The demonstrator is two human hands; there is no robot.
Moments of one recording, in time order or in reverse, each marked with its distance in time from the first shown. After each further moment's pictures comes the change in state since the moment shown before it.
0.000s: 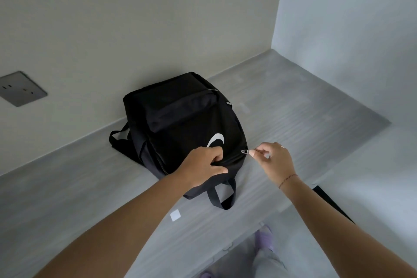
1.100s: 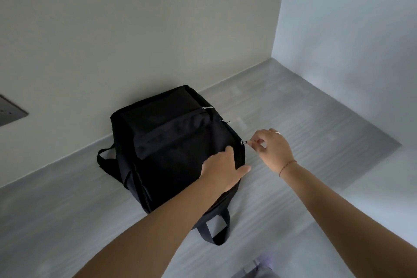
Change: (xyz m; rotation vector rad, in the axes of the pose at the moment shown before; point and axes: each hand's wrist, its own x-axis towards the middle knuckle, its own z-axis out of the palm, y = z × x) left_hand 0.090 0.051 0.013 0.245 0.000 -0.254; right_hand 0.109 0.001 -0.022 -0.144 -0.059 -0.230
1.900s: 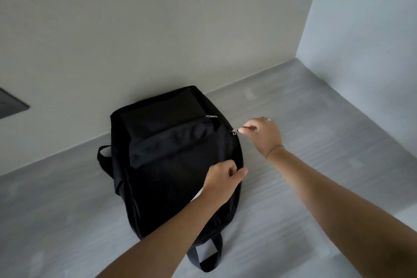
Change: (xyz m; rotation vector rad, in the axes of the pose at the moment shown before) left_hand 0.047 -0.005 0.032 -0.683 0.146 -0.181; right_hand 0.114 0.012 0.026 0.152 -0.070 0.007
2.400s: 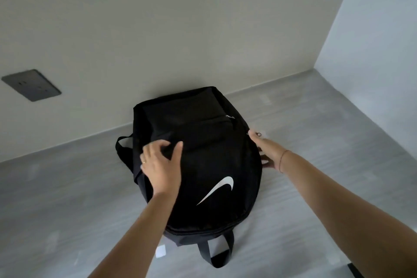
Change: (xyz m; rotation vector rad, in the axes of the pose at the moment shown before) left_hand -0.032 -0.048 -0.115 0.035 0.858 -0.242; right_hand -0.019 -0.023 0.016 0.526 -0.537 0.650
